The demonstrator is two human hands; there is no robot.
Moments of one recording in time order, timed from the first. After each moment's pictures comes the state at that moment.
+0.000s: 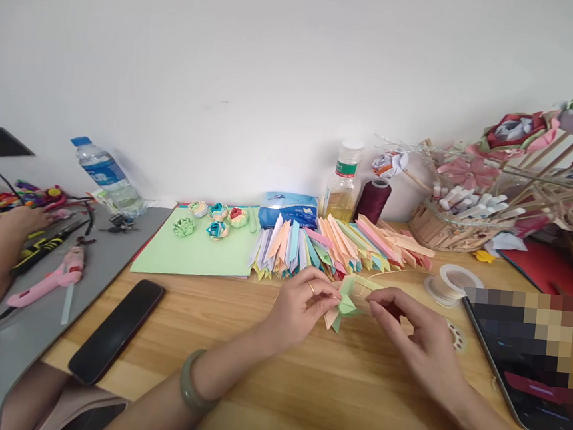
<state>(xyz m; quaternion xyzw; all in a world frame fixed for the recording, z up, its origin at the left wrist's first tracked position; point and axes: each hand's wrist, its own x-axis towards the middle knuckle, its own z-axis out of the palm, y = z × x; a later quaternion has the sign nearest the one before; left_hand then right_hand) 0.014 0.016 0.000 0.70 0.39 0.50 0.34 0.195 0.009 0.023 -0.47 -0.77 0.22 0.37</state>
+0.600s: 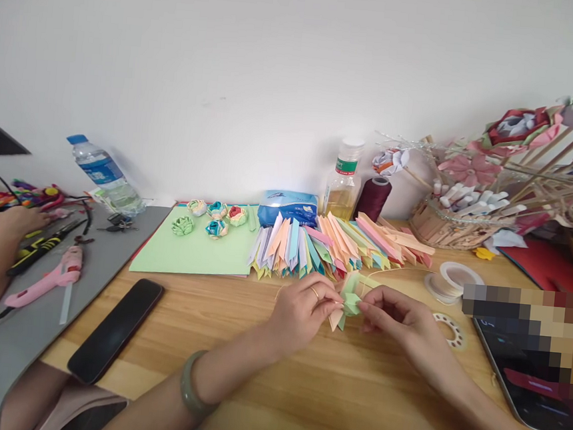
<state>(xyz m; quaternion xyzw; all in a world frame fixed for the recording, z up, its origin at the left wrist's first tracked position) 0.017 0.011 -0.003 0.76 0.37 0.48 0.22 0.193 0.014 0.024 -0.50 -0.65 0.48 0.31</state>
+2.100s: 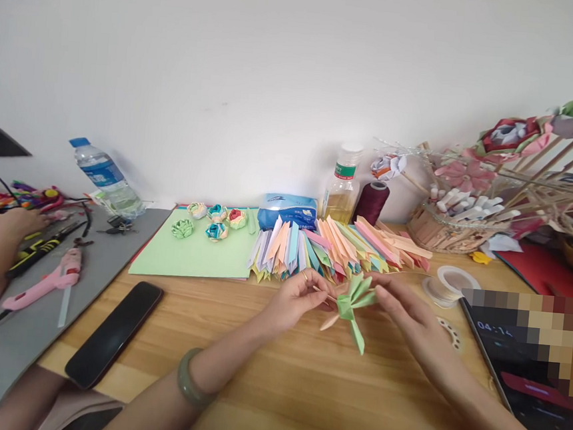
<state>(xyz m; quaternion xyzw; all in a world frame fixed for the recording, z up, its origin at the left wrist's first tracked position) 0.009 0.025 -0.005 0.48 0.33 0.47 0.66 0.200 0.023 0.023 -0.50 -0.63 0.44 0.39</state>
